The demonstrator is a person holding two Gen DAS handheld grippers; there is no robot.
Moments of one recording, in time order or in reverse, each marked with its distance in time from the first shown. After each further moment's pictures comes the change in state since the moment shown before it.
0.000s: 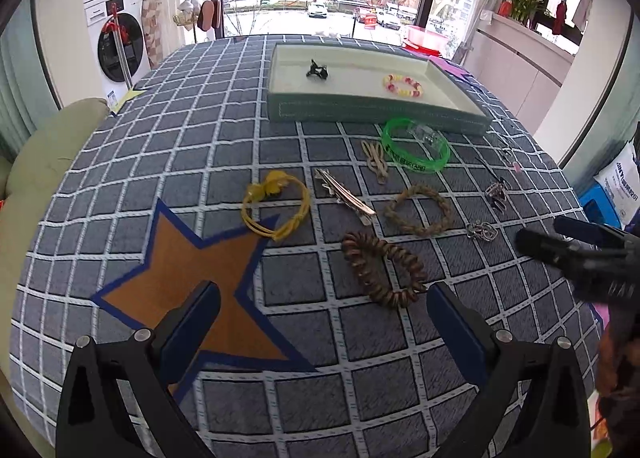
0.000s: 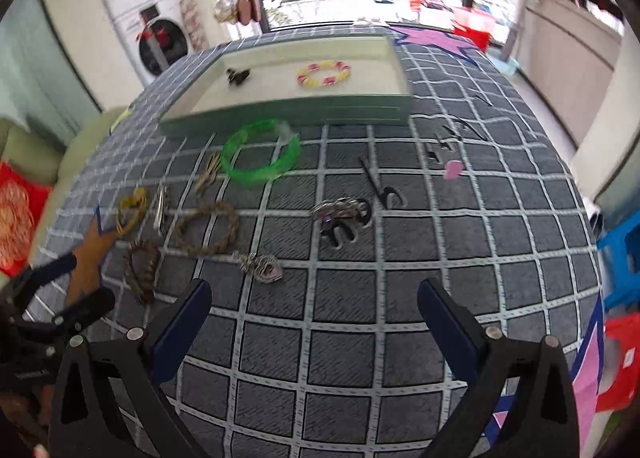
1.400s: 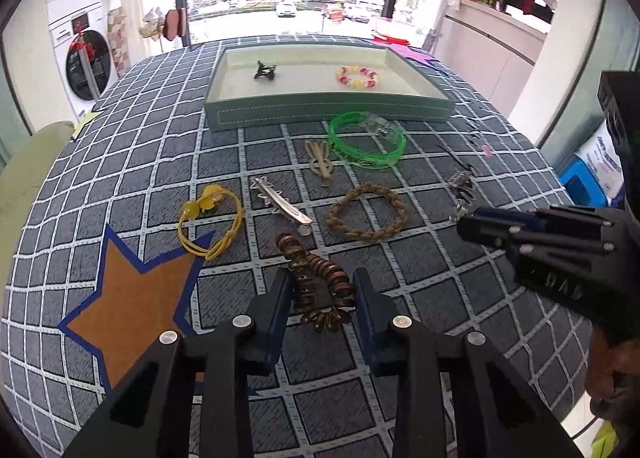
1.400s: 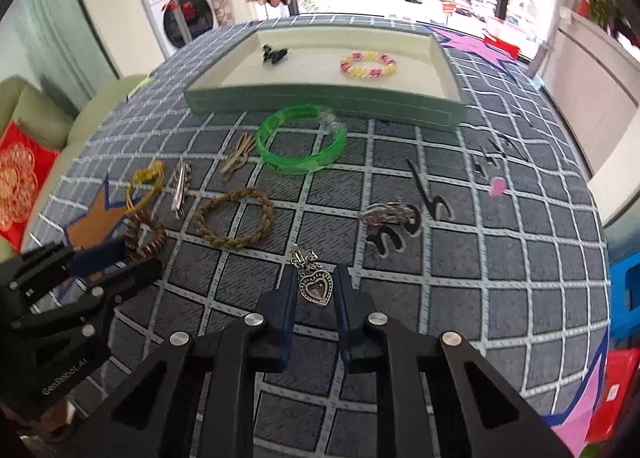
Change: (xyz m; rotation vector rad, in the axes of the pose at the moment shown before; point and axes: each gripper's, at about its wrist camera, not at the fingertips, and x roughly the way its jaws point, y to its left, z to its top) left arm 0.010 -0.033 0.007 0.100 0.009 -0.073; right arm 0.010 0.019 0.007 -0.075 0.037 0.032
